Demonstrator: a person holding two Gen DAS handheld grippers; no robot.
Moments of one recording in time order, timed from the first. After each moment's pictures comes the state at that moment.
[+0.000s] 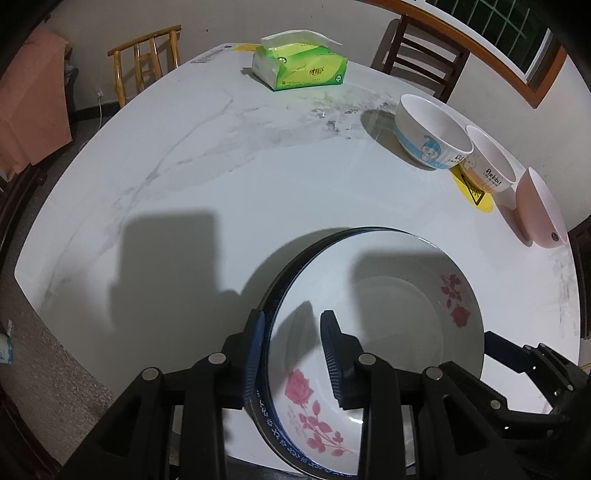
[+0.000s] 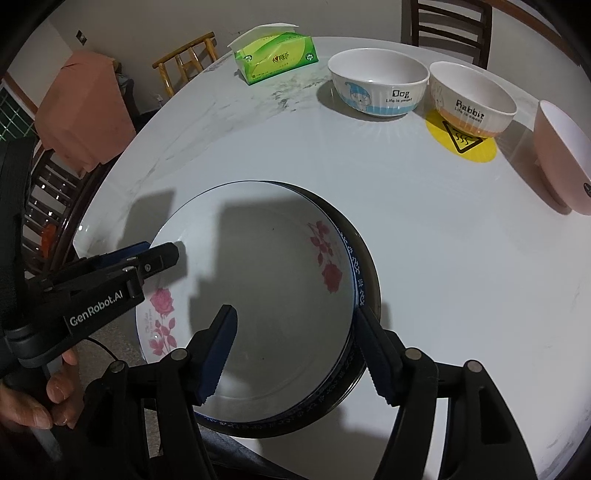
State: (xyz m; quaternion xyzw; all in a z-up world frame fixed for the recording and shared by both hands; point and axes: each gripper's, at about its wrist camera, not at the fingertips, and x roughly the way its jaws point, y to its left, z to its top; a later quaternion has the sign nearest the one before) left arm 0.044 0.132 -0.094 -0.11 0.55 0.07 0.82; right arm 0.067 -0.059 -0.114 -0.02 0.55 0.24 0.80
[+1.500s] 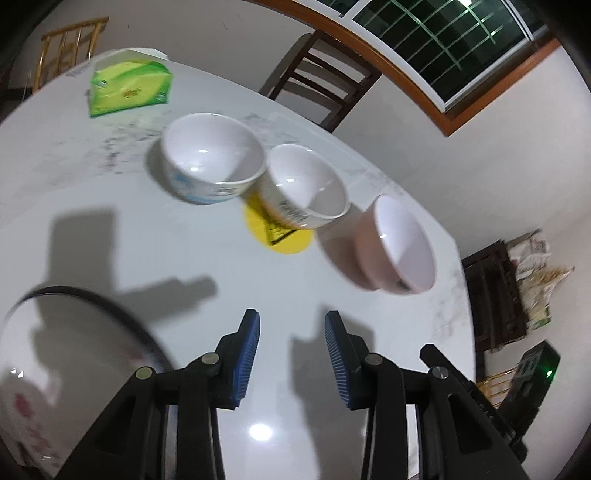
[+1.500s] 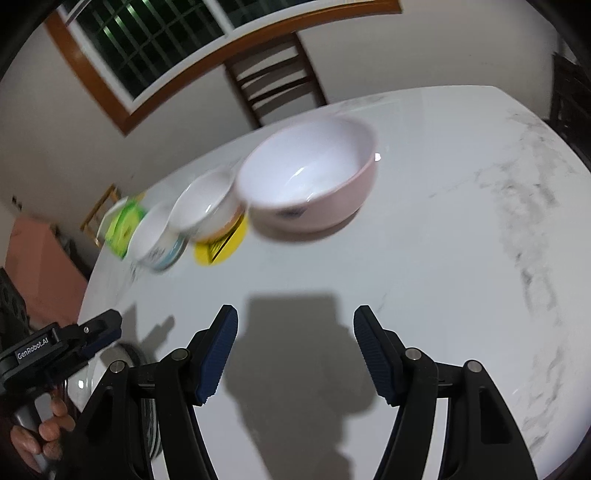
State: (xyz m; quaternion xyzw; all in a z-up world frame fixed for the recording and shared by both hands) left arm 0.137 -0.037 -0.053 -0.25 0.49 -0.10 0.83; right arm 0.116 -0.336 -0.083 0.19 0.44 0.07 0.88
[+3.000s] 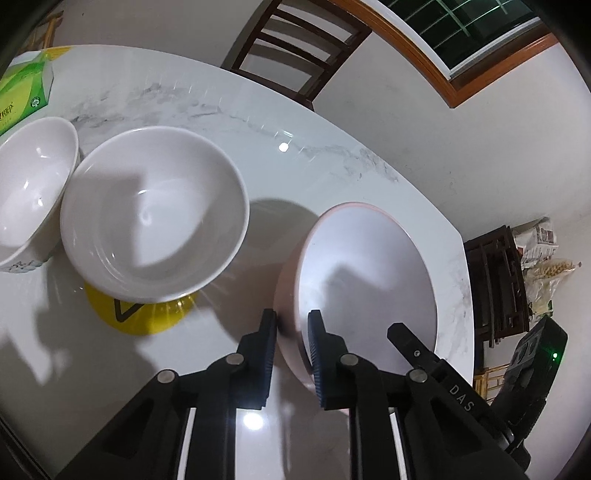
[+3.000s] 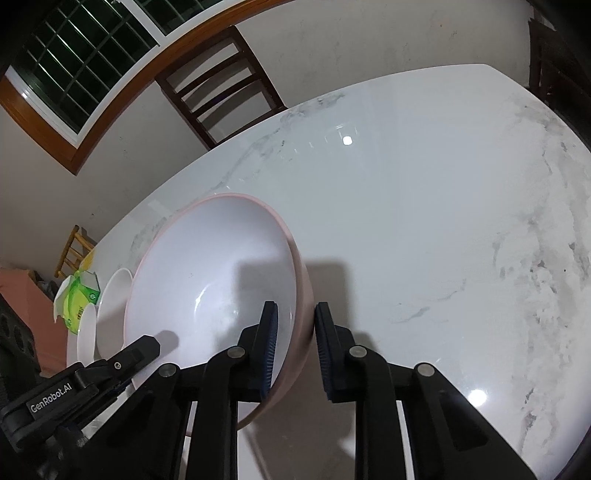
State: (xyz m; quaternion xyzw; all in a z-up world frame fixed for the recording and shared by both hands) left arm 0.275 -0.144 -0.096 -0.24 0.54 -0.11 0.80; right arm 0.269 -0.392 -0.117 0.23 0.48 0.02 0.85
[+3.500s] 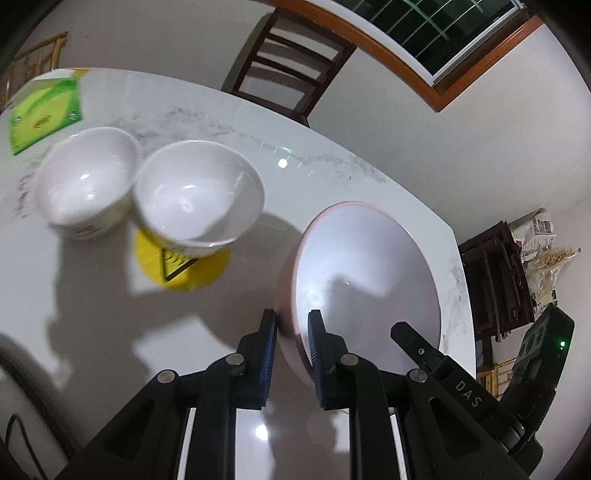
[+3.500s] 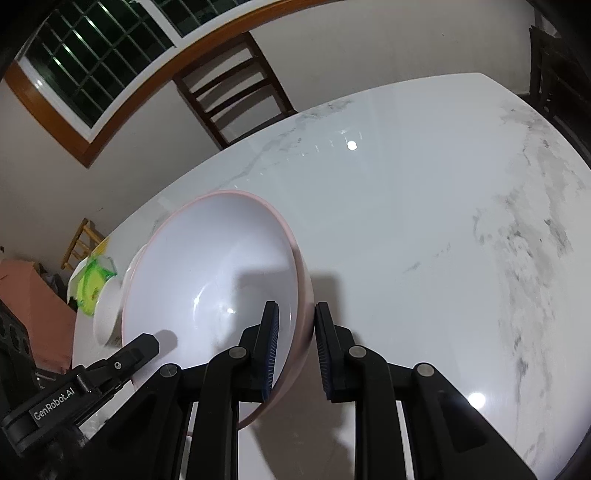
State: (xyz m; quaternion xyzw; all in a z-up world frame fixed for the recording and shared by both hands) left arm 0.211 -0.127 -0.057 -0.22 0.51 -0.11 0.83; right arm 0.212 -0.373 -0.088 0.23 0.46 0.03 0.86
